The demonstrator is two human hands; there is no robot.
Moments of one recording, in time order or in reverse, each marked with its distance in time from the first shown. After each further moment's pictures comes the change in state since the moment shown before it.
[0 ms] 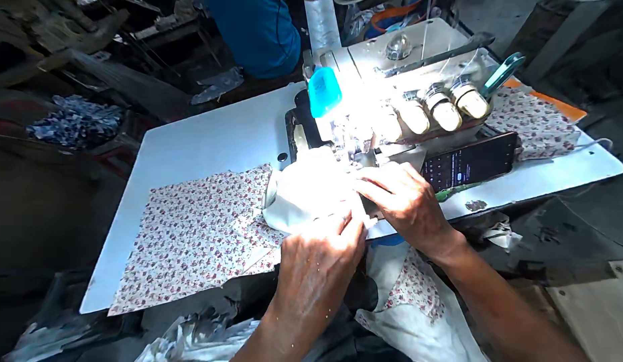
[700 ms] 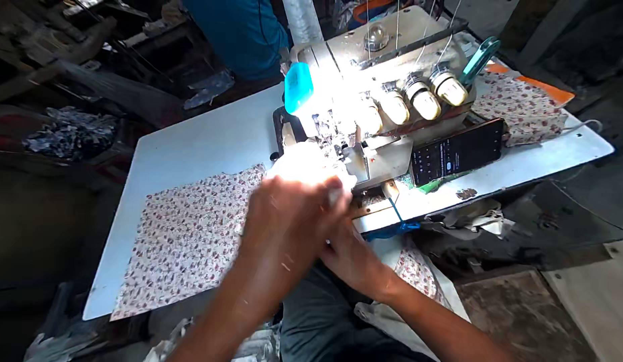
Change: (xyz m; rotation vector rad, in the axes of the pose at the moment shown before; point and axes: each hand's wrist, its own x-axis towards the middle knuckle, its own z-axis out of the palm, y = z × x) left_hand 0.049 -0.031 -0.032 -0.235 -0.143 -0.002; right_hand -0.008 -0.104 0.030 0.824 0.008 0.521
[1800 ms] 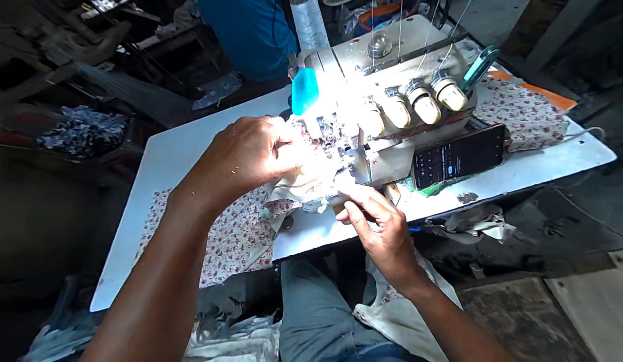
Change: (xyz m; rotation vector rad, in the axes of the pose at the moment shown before) left_hand 0.045 -0.081 -0.029 0.062 -0.214 0.028; right_hand 0.005 0.008 -0.037 -0.048 0.259 0.034
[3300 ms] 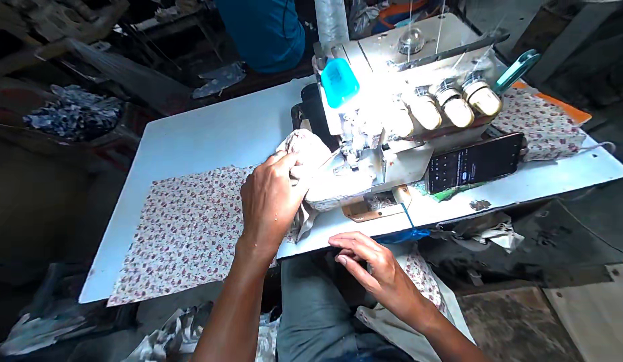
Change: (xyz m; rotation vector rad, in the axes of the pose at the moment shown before) left_hand -0.051 0.022 0.078 -0.063 0.364 -0.350; right_hand -0.054 0.022 0.004 0.034 -0.425 0.057
